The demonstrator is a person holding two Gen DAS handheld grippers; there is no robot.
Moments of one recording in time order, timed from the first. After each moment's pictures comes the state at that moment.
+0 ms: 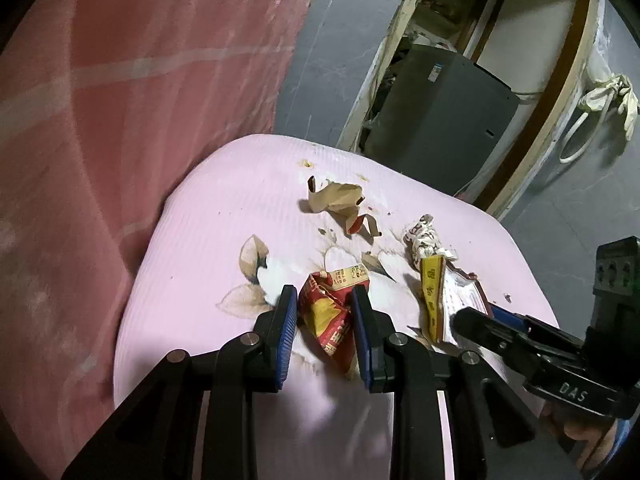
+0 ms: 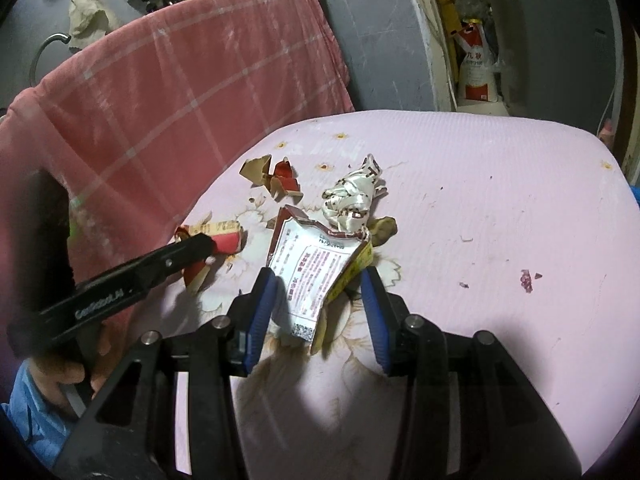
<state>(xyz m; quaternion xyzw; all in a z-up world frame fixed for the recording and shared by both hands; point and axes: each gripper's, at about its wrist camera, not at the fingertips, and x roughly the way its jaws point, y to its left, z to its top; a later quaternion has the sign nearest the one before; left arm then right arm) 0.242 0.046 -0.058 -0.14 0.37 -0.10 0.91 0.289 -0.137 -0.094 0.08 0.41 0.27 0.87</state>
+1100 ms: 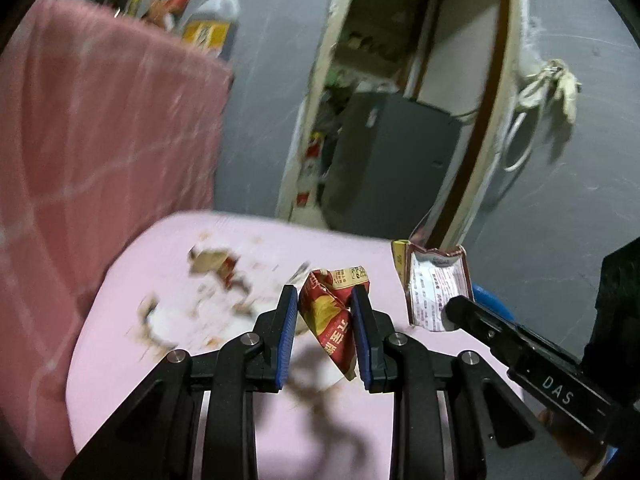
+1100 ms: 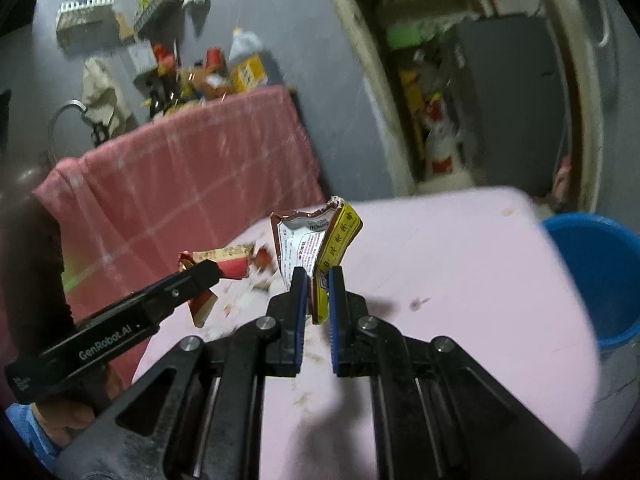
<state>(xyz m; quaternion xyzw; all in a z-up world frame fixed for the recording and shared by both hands) 0.200 -0.043 -0.002 -0.09 0.24 -0.15 0.95 0.218 -0.216 -0.040 0.12 0.23 0.19 0.95</state>
